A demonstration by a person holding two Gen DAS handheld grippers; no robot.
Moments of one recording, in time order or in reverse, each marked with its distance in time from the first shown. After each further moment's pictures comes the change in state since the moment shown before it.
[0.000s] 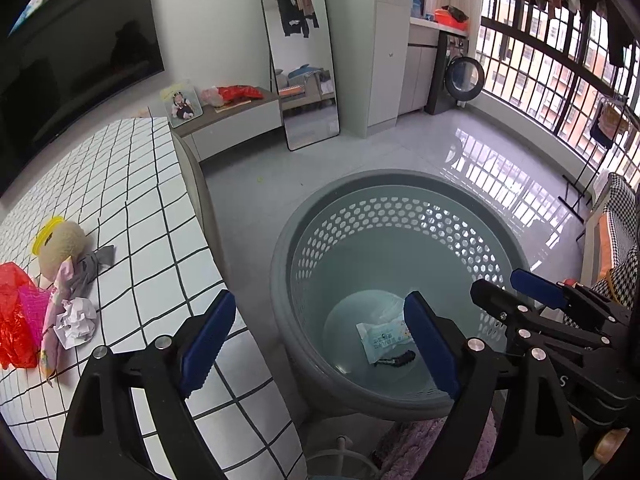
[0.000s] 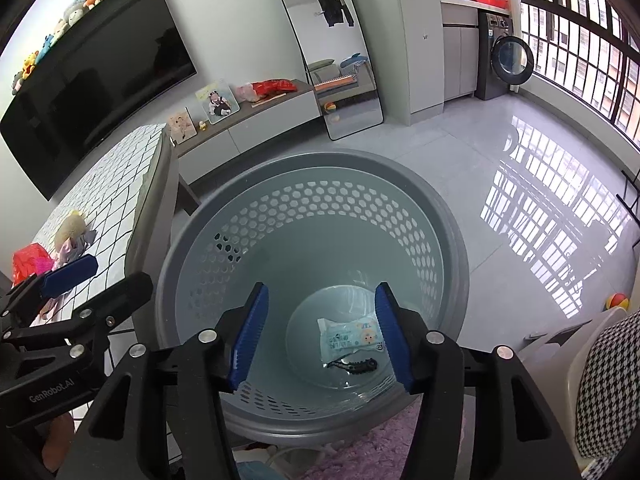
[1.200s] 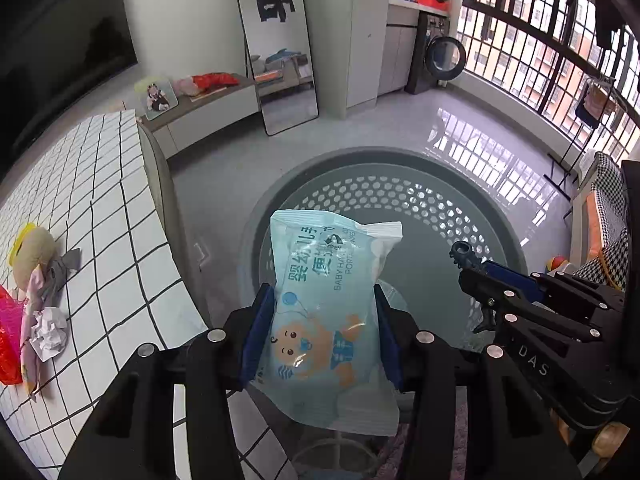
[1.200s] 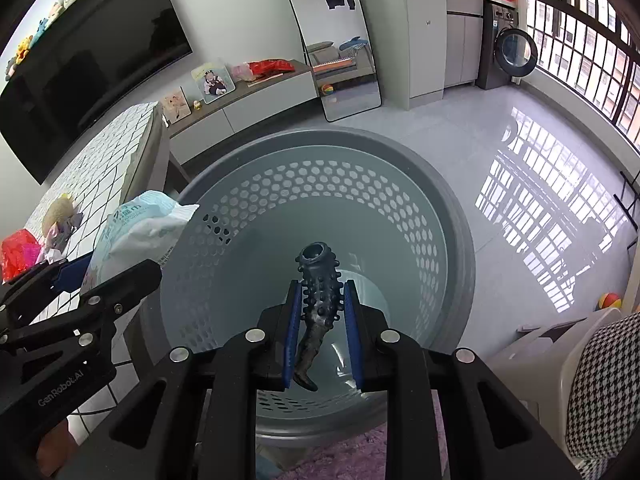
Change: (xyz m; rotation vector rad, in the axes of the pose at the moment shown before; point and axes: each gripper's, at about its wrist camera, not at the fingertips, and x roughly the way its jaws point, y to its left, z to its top) left arm 0.023 -0.022 0.002 0.050 0.073 -0.064; right arm 0.020 -0.001 -0.001 -0.017 0.075 -0.030
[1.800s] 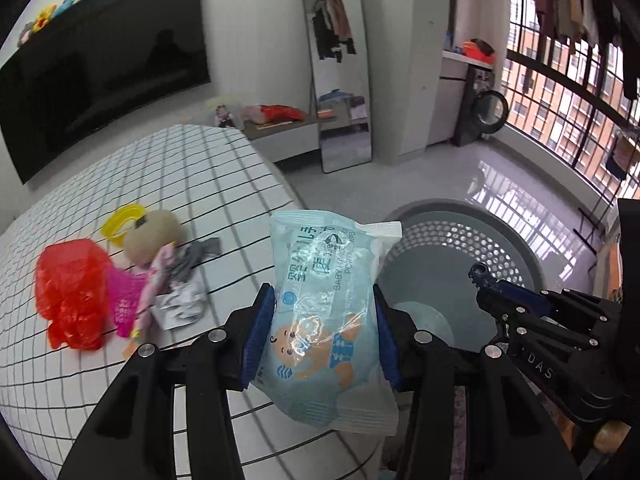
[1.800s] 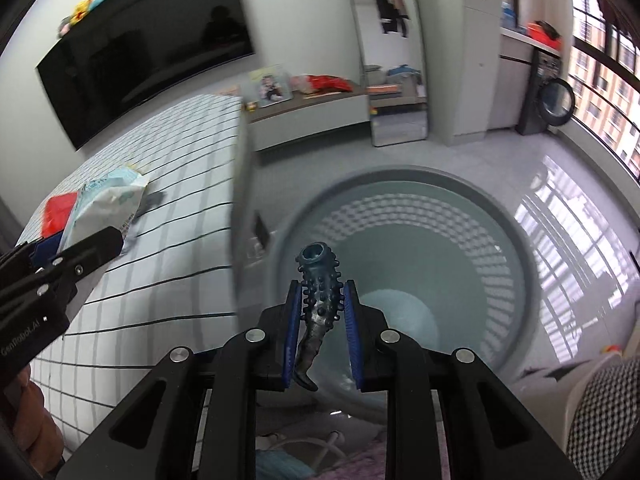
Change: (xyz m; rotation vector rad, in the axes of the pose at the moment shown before) left arm -0.086 0.070 -0.023 -0.104 -0.160 0.120; right arm -0.035 0.085 -0.005 -0.133 -0.074 0.036
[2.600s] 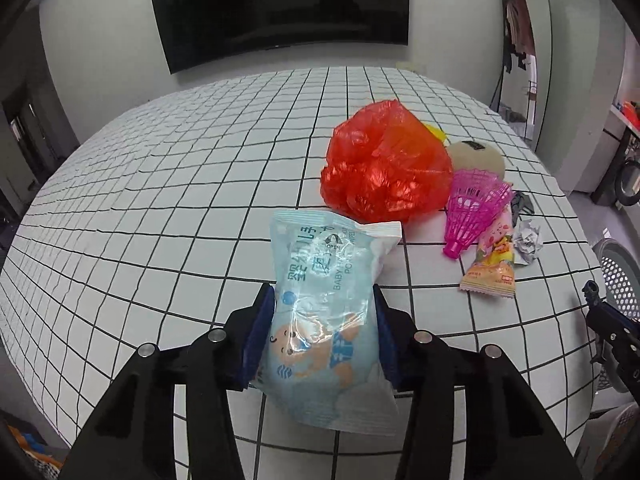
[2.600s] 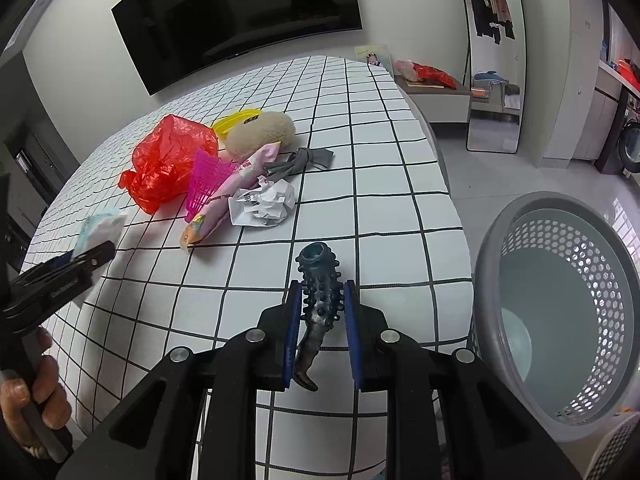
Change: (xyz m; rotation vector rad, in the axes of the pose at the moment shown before) left arm -0.057 0.238 -0.105 -0.414 0.086 0.446; right arm 0.031 0.171 -0.013 -0.244 0.075 0.249
